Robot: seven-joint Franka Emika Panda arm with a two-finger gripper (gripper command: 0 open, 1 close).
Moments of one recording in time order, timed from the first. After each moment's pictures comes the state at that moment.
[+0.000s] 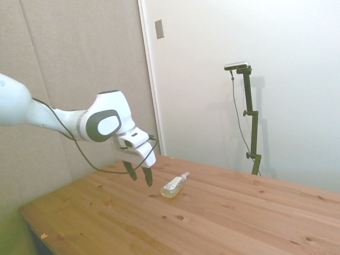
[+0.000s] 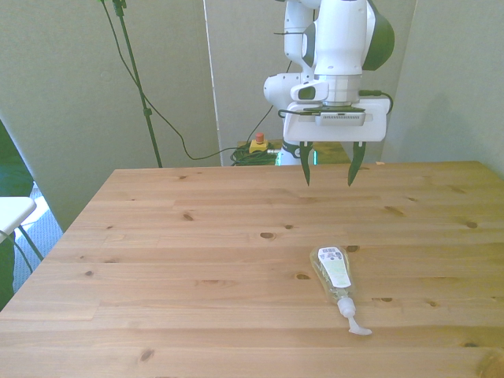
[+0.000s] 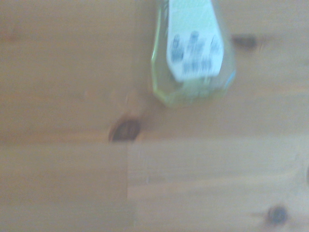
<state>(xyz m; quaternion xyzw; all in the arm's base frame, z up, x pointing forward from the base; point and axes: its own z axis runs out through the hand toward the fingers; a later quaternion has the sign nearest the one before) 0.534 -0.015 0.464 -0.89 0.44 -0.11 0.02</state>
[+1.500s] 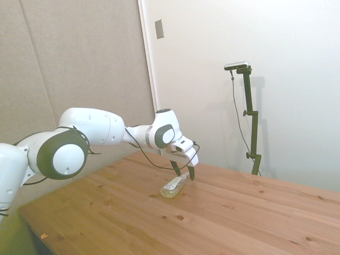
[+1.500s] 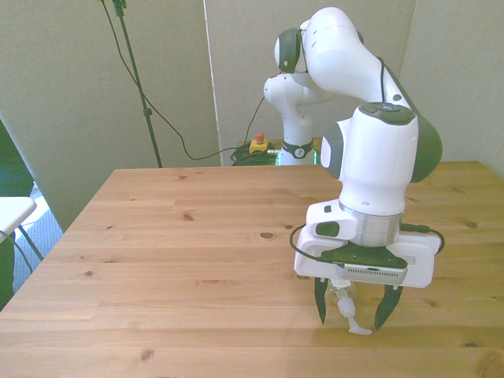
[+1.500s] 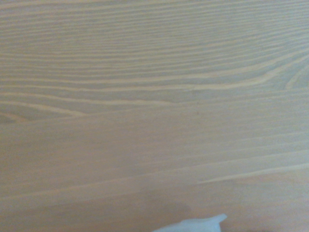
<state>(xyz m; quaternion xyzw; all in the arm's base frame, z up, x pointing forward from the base) 0.772 -0.021 0.358 -0.87 0.47 -0.13 0.03</state>
